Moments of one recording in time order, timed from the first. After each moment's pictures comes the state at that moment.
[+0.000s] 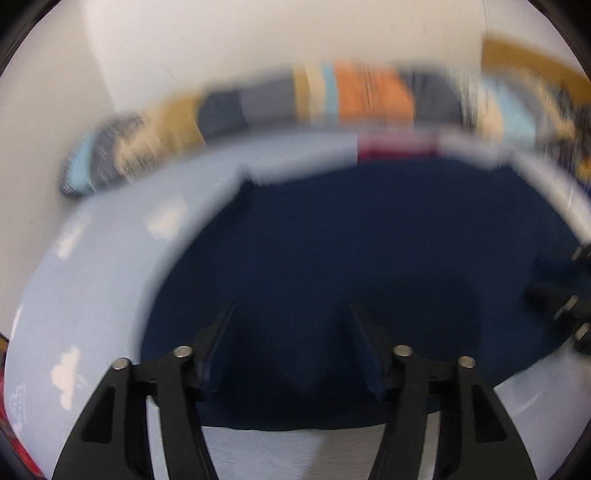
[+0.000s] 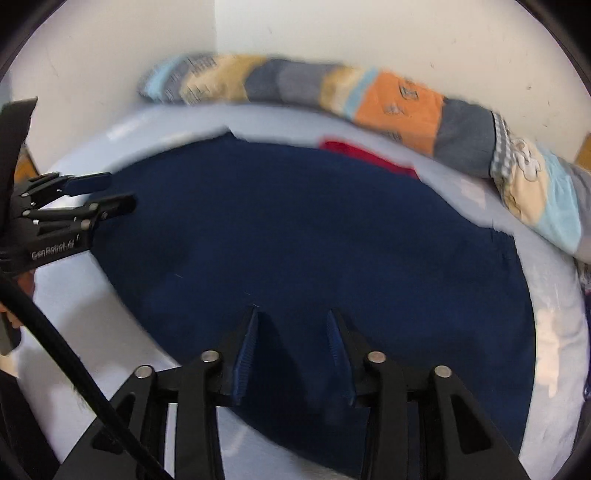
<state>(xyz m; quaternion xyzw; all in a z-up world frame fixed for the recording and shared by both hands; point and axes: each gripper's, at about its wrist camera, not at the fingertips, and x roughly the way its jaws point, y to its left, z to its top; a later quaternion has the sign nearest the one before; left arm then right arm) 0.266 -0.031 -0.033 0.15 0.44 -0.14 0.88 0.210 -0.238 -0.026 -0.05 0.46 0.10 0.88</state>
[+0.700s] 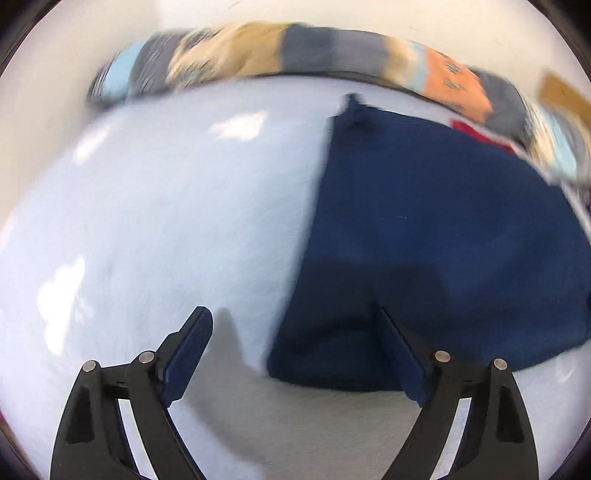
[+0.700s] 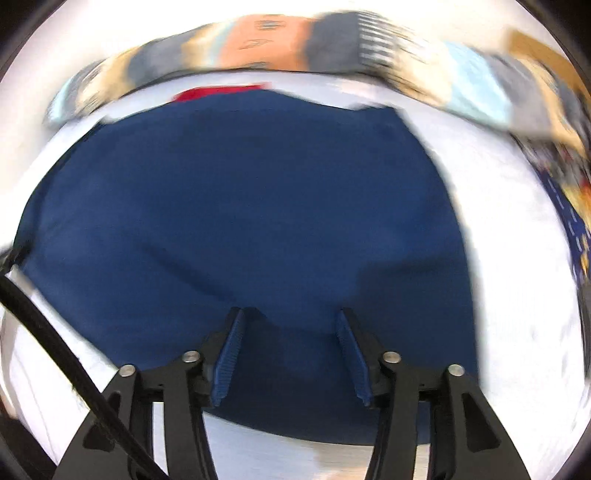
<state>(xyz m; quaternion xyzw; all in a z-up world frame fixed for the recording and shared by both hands) 0.279 0.098 -0.057 0.02 0.48 -0.08 0.87 0.182 -0.372 -0.045 0.06 0.52 -0.05 0.85</state>
